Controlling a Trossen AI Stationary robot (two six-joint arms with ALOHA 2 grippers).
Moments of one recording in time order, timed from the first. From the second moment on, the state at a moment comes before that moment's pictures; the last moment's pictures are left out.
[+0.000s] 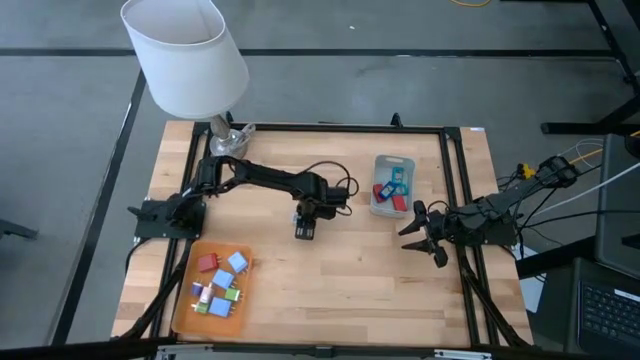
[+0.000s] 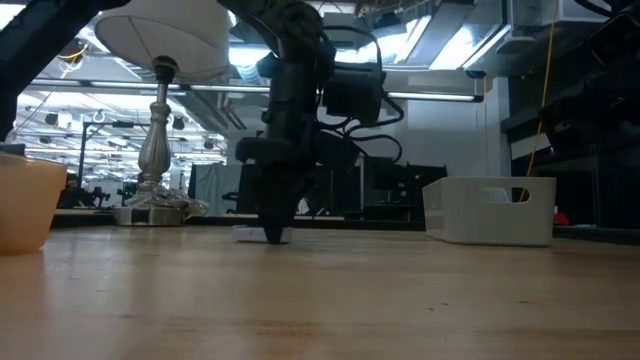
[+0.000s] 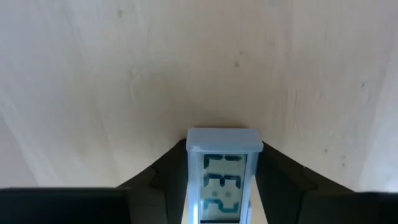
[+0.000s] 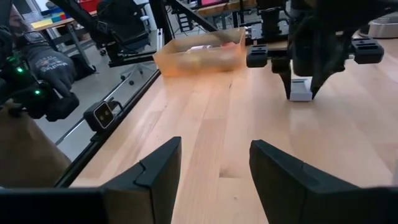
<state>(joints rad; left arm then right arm) 0.08 2.22 1.58 -1.00 0.00 0.16 0.51 0.34 0.02 0.12 0.22 0.28</state>
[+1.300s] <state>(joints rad) 0.31 2.33 1.94 0.06 0.41 -0.45 0.51 0.34 0.02 0.13 0.28 0.34</state>
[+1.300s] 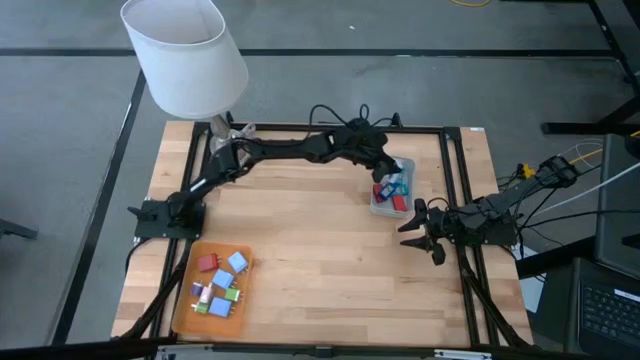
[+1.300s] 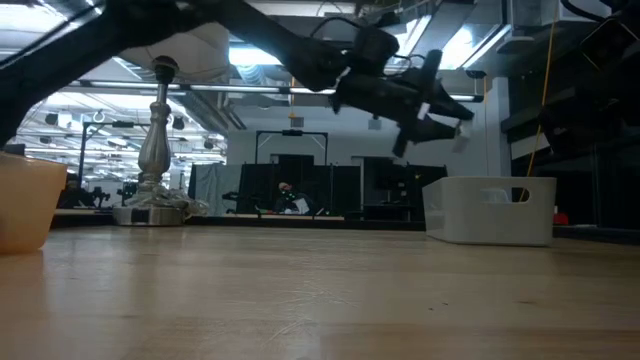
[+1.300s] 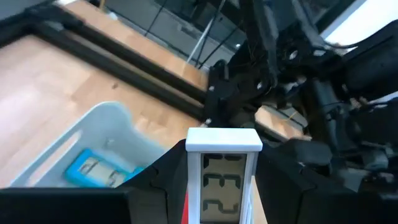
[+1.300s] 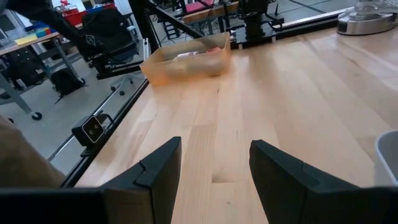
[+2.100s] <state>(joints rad) 0.30 2.55 2.19 0.05 0.44 -0.50 0.51 0.34 0.02 0.15 0.28 0.35</state>
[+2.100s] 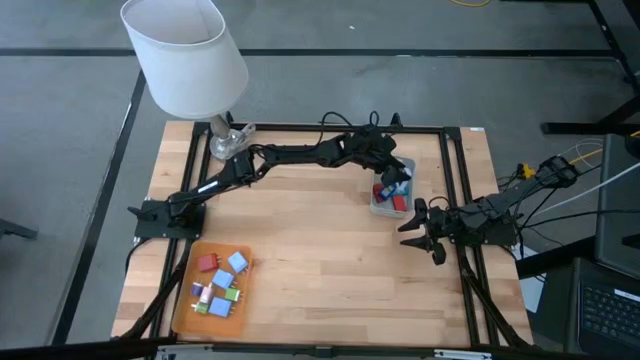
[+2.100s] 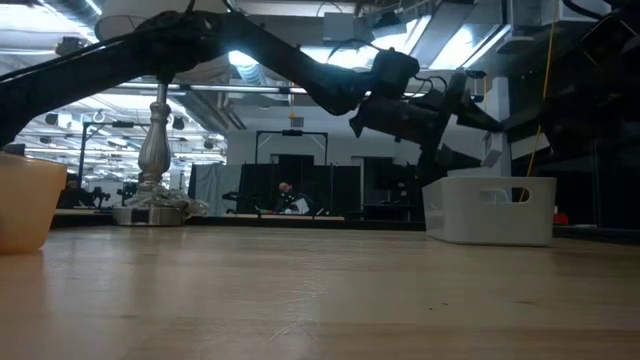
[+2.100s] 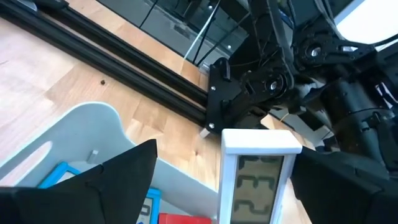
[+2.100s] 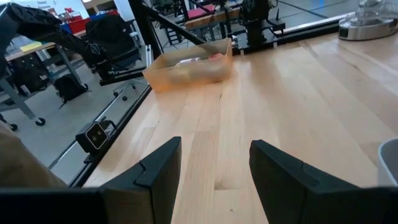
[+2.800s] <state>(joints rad) 0.36 2.55 2.19 0.21 0.67 -0.80 0.51 0.34 0.02 0.16 0.28 0.33</state>
